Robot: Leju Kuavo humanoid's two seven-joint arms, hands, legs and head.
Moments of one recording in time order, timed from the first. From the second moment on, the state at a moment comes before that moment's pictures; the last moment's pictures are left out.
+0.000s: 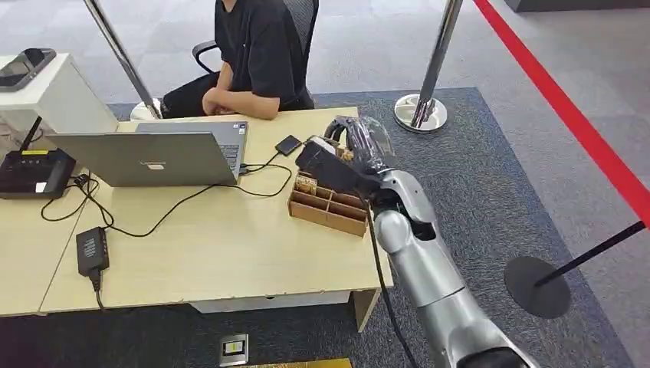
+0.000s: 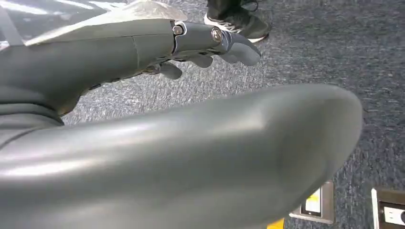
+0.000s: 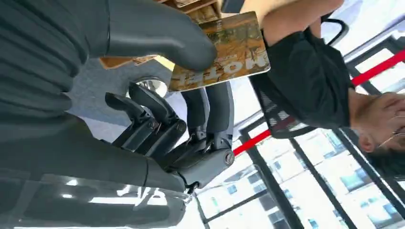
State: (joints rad) left arm -0.05 -0.18 0.44 -0.19 -0.41 0.37 -0.19; right arm -0.61 0.13 0.42 -1.09 0.95 -0.17 -0.09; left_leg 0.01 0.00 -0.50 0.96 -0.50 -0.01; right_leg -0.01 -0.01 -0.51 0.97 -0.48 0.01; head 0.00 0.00
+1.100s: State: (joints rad) left arm -0.07 -0.19 0.45 -0.19 -0.47 0.37 -0.15; right arm -0.84 0.27 0.47 -0.67 1.16 -0.35 0.08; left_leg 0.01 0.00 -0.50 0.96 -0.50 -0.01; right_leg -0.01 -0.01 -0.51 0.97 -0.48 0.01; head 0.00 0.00
